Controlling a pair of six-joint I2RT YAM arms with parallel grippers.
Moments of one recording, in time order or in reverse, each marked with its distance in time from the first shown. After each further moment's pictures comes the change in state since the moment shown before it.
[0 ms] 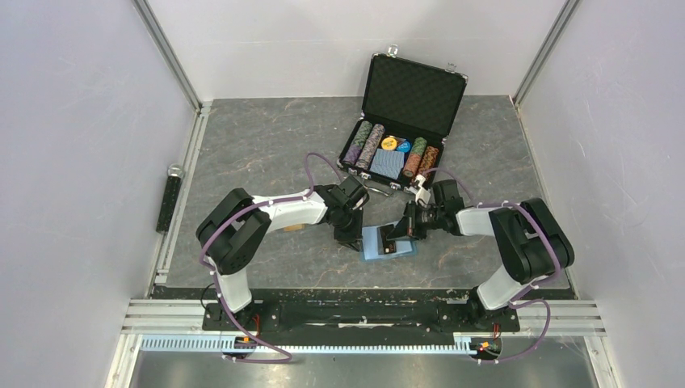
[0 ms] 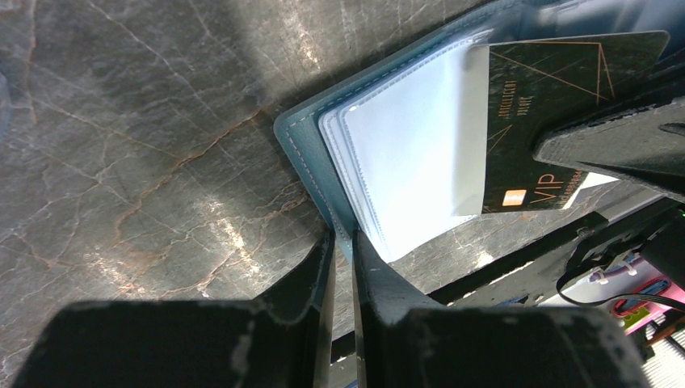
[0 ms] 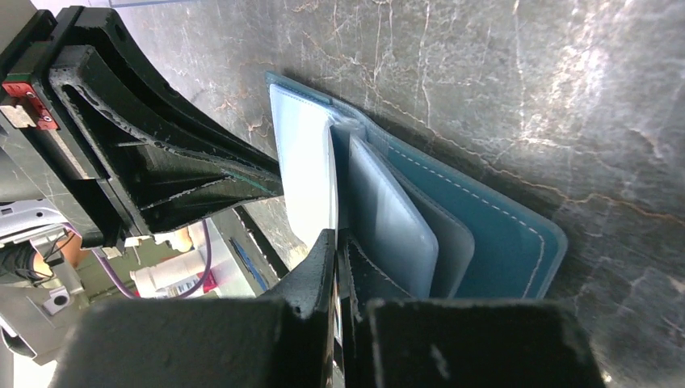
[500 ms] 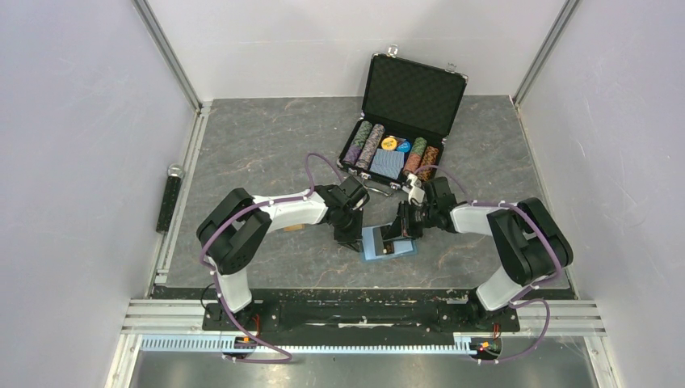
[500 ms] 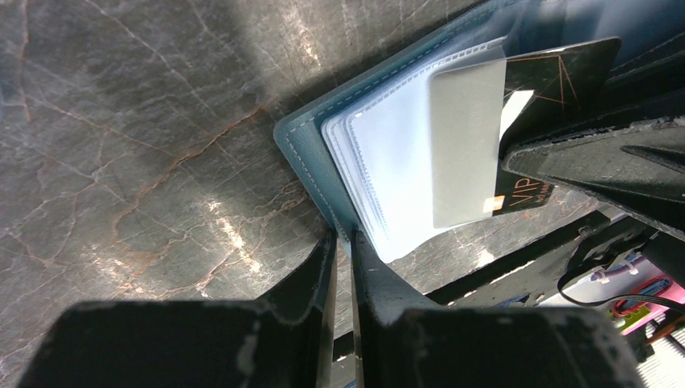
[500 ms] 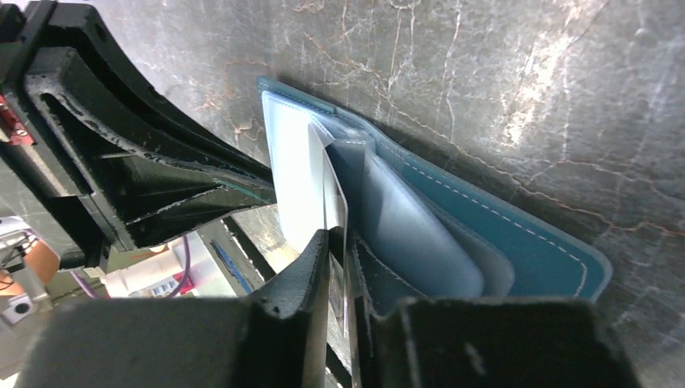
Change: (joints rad) left arm -0.001 0.003 0.001 -0.004 0.002 0.000; right arm 0.071 -0.003 0.029 -0.033 0.079 -0.007
